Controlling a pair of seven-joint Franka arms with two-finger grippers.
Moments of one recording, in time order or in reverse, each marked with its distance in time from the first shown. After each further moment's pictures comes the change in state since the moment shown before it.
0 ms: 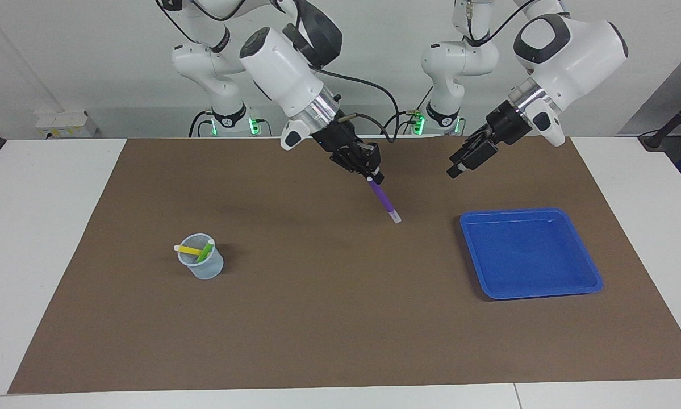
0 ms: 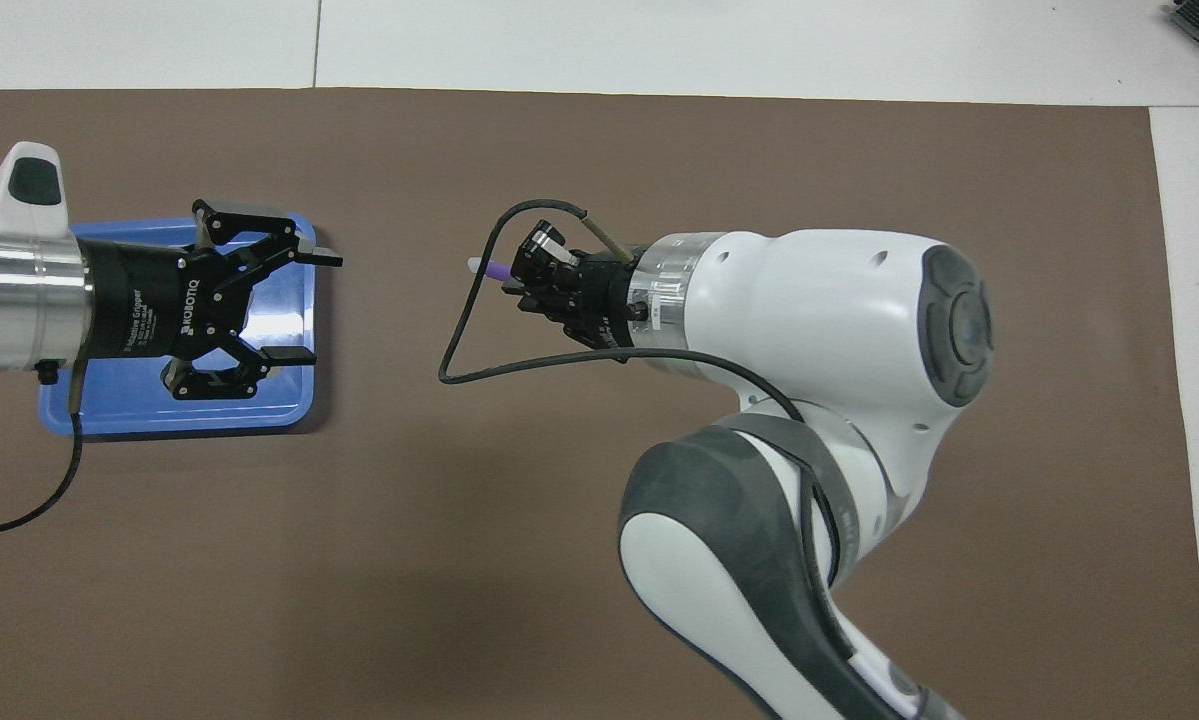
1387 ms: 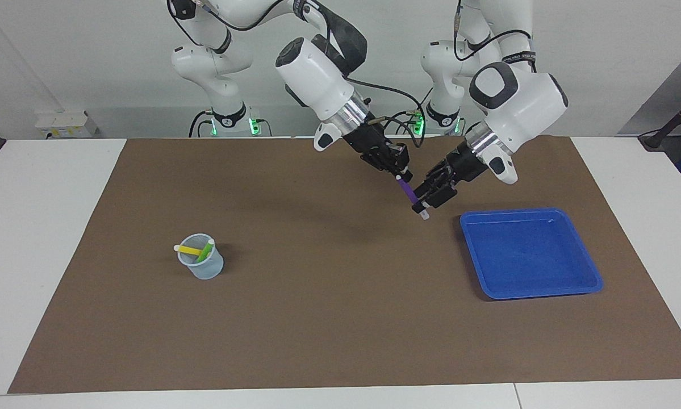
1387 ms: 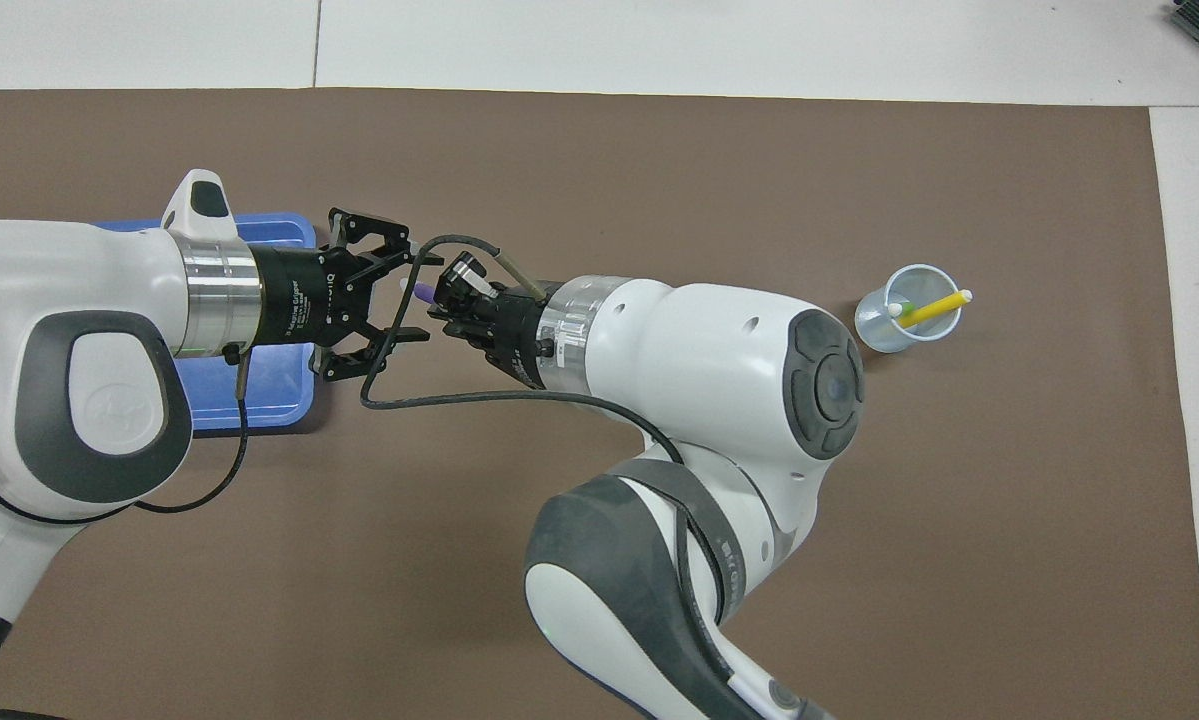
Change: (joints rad) left arm -0.118 0.102 -0.002 -0.073 -0.056 0.183 -0.044; right arm 0.055 0.025 -0.003 0.003 0.000 0.048 0.049
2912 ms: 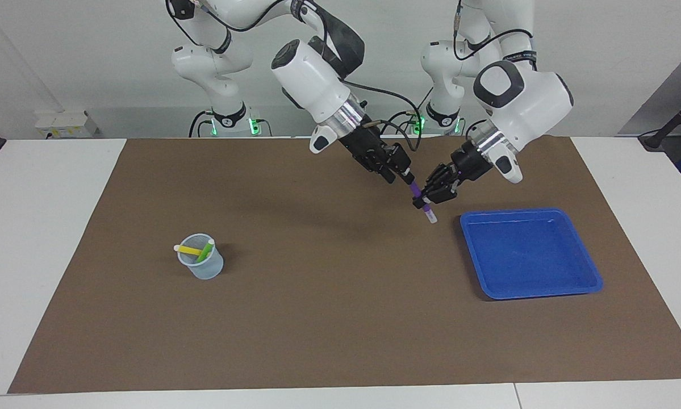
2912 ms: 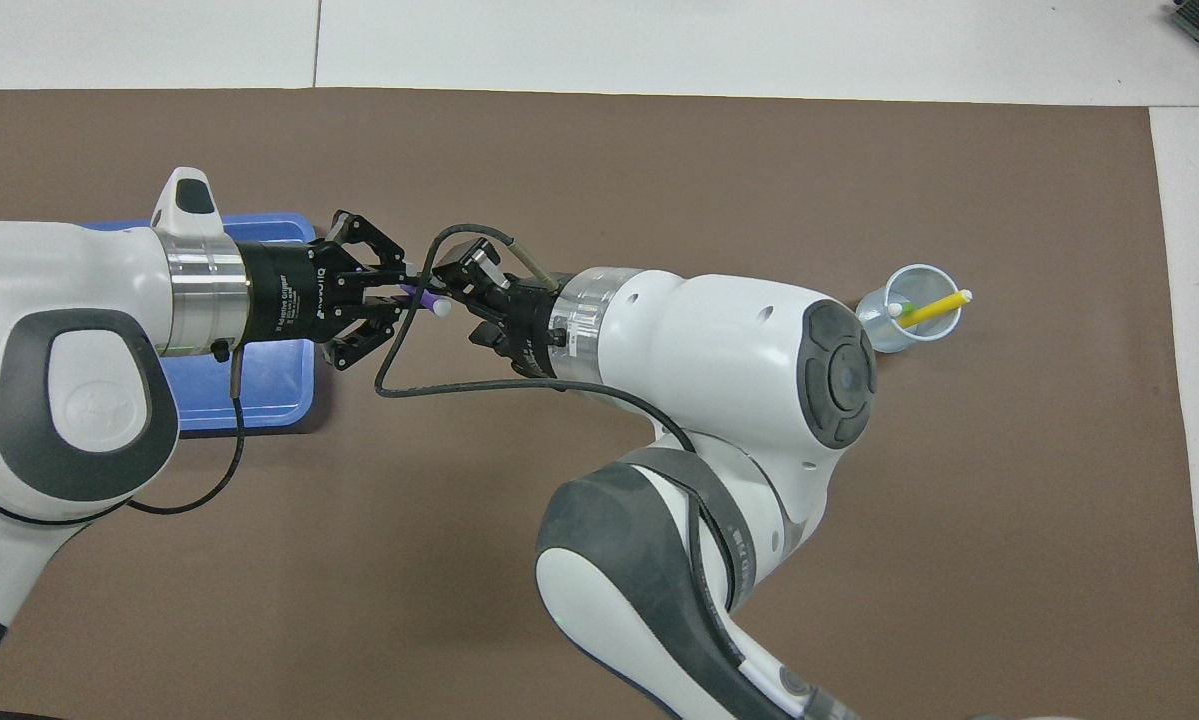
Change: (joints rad) left arm 0.022 -0.006 0.019 0.004 -0.034 -0.024 0.020; right arm -0.009 0.000 -0.012 0.001 0.004 -0.004 -0.002
